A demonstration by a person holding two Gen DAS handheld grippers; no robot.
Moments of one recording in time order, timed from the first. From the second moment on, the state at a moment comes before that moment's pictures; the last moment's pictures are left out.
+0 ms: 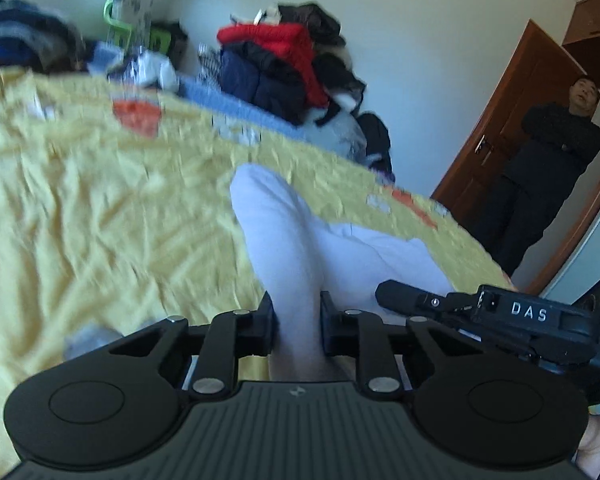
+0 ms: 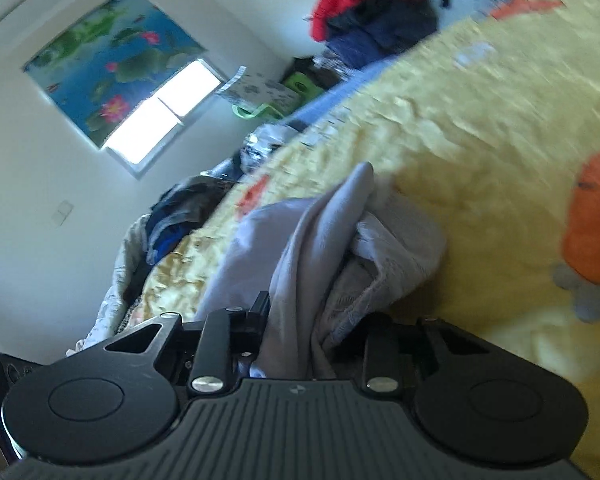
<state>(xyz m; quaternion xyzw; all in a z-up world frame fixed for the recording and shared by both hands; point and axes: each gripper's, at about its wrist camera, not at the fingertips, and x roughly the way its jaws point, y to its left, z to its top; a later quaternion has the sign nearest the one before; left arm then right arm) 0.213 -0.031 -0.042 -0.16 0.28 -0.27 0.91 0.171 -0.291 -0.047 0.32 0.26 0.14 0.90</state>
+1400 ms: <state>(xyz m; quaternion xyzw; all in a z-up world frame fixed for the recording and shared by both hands) 0.155 -0.004 -0.044 -0.02 0.32 -0.10 0.94 0.098 -0.169 -0.018 0.01 0.21 0.01 0.98</state>
